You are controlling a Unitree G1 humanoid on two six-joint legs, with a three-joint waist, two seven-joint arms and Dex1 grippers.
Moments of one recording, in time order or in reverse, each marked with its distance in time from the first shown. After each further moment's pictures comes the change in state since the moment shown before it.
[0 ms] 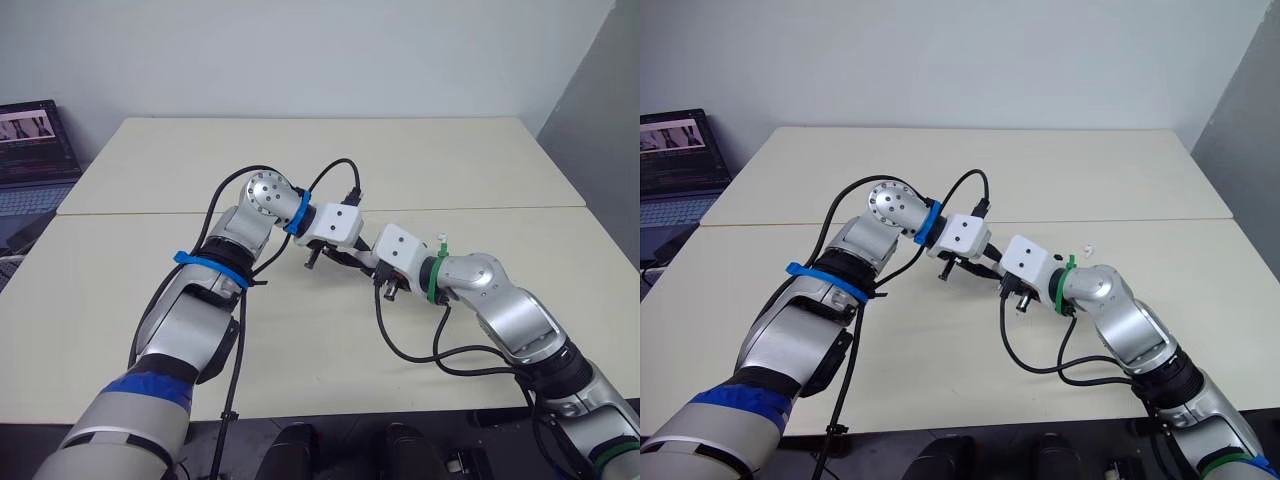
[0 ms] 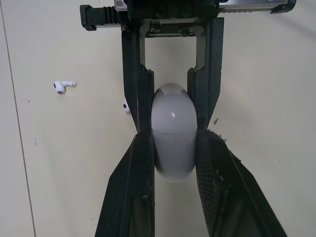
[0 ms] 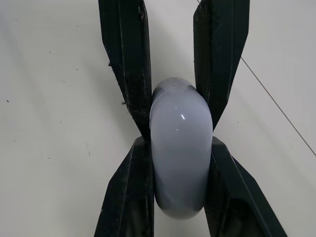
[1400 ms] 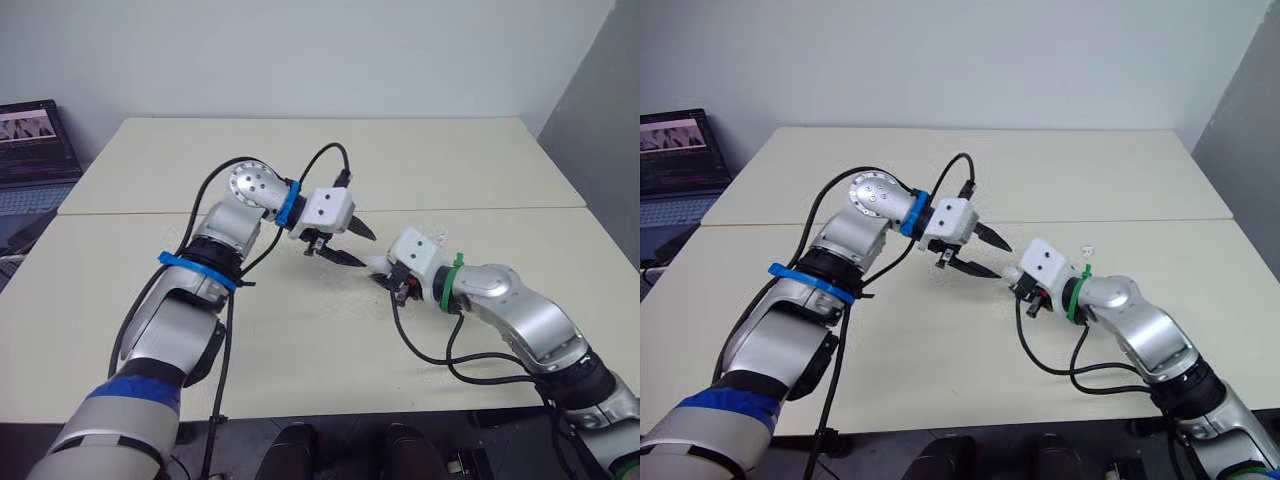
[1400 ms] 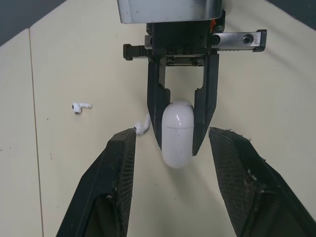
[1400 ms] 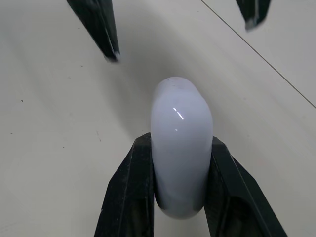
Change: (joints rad) left arm 0.019 0.043 -0.002 -0.109 -0.132 0.083 -0.021; right arm 0.055 -0.062 -0.018 0.002 0.170 -0.018 -0.101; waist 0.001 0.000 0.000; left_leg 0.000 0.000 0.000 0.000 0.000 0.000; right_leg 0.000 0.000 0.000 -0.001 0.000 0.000
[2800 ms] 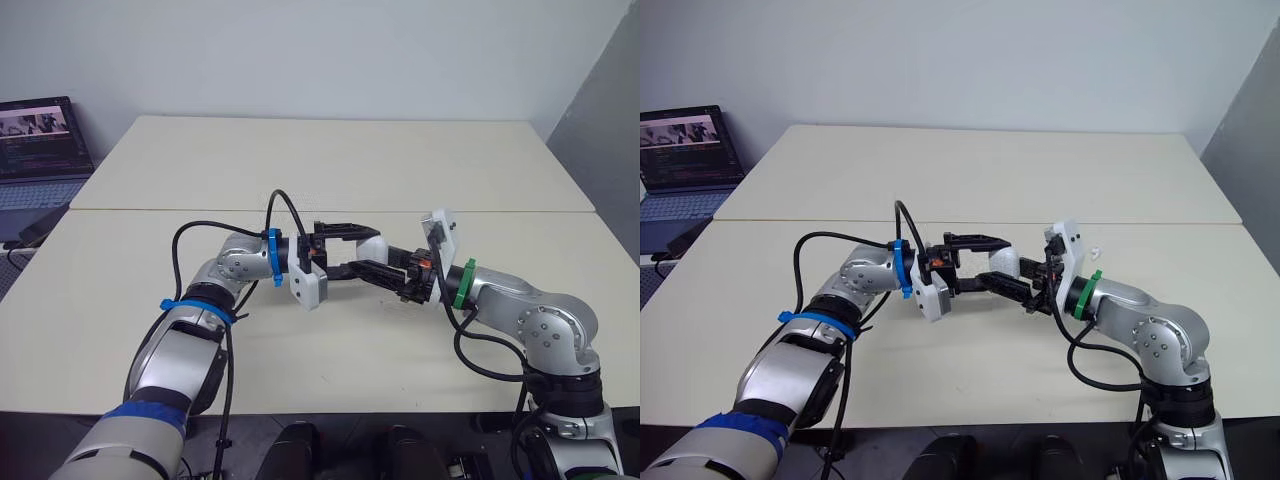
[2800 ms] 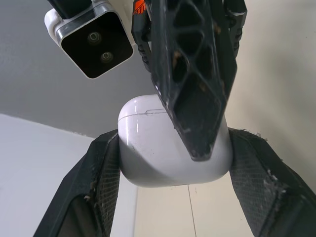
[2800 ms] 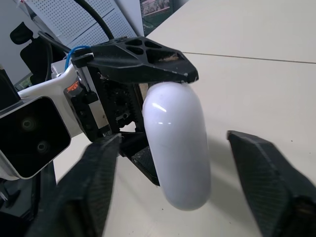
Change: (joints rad) left arm 0.177 -0.029 0.143 0.291 0.396 -1.159 0.807; right arm 0.089 0.247 -0.459 -0.078 0.673 0.348 -0.156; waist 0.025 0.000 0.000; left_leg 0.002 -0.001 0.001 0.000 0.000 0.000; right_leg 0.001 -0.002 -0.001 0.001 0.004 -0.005
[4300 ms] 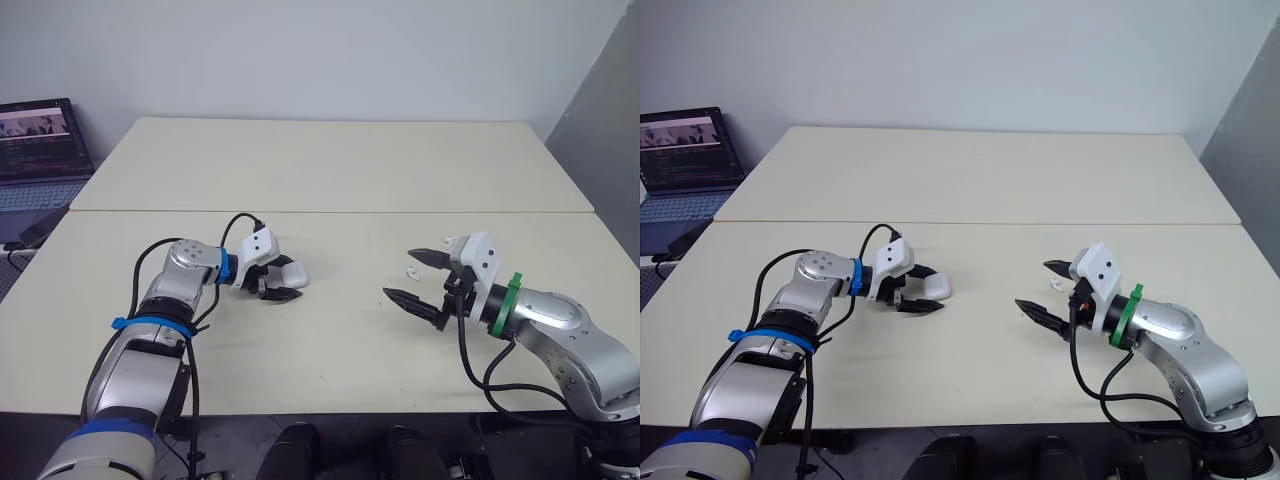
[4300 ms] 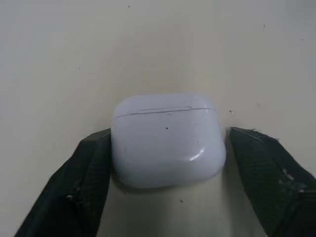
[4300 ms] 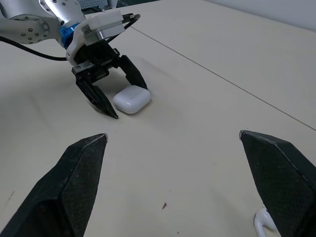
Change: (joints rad) left arm 0.118 0.160 0.071 -0.069 -0.307 1.292 -0.632; right arm 0.242 -0.256 0.077 -0.128 -0.395 -0.460 0.254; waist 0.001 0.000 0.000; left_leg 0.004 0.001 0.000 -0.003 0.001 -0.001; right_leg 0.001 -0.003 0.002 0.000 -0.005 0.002
